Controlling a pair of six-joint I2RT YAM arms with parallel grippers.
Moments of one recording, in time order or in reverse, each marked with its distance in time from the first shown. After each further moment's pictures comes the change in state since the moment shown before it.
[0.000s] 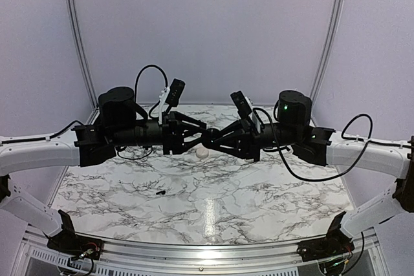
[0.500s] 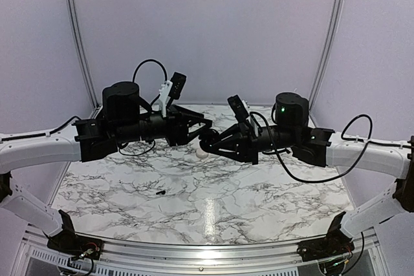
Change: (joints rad) left arm 0.000 0.023 0.066 -0.088 -0.177 0.028; right arm 0.018 0.000 0.000 -0.052 0.035 -0.034
